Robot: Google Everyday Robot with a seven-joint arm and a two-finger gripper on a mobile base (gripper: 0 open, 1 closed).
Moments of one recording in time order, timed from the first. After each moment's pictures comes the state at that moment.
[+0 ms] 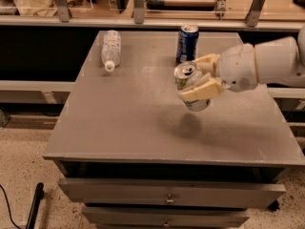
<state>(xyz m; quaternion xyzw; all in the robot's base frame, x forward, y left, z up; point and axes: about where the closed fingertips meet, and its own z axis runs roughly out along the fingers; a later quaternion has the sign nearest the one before) 0.521 -0.093 0.916 -0.57 0.62 0.26 0.47</state>
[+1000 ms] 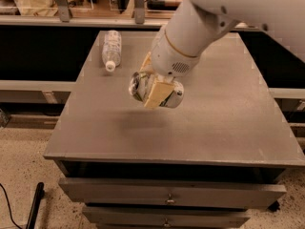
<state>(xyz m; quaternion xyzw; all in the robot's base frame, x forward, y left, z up) 0.501 0.002 0.910 -0.74 0.62 0.09 0.24</state>
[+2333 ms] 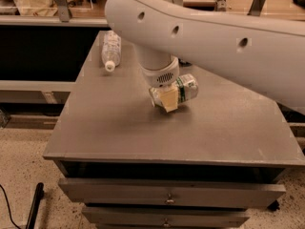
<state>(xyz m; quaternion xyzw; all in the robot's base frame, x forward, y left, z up) 0.539 -0.046 0.846 -0.79 0.59 -0.15 0.00</state>
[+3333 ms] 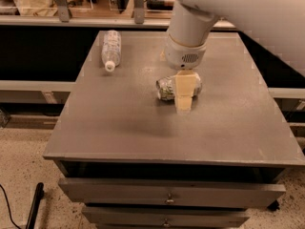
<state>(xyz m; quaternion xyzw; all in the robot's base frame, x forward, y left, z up) 0.545 -0.061 0.874 -0.77 0.64 0.00 0.09</state>
